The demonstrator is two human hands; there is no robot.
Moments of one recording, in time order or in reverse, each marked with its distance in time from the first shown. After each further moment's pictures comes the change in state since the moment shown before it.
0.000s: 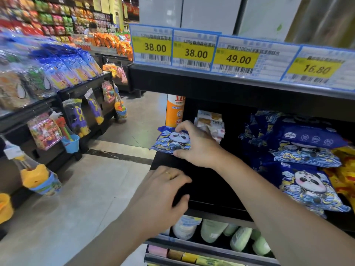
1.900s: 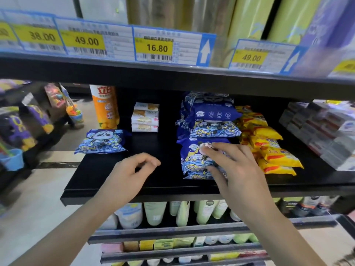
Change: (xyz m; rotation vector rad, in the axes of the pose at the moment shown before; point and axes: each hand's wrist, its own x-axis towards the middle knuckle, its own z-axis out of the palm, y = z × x) left_hand 0.050 0.079 0.035 -0.644 -0.004 -0.191; right_hand -0.234 0.108 -0.089 -0.374 0.544 -0.013
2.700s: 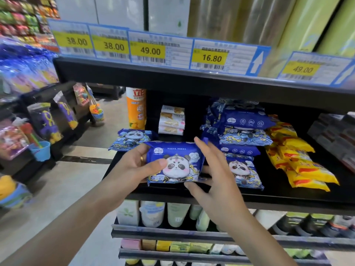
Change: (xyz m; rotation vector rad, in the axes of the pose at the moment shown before) left_hand -0.020 0.000 -0.056 -0.525 -0.121 -0.063; right_hand 0.013 -0.080 0.048 0.750 -0.237 0.152
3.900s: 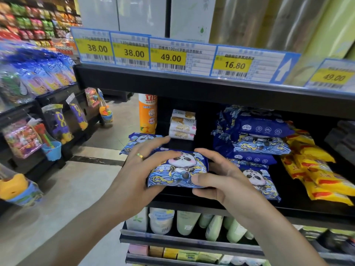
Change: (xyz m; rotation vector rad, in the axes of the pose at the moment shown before) left_hand -0.010 -0.005 -0.020 0.869 0.150 0.562; right_hand 0.034 -0.013 -0.005 0.836 -0.180 0.436
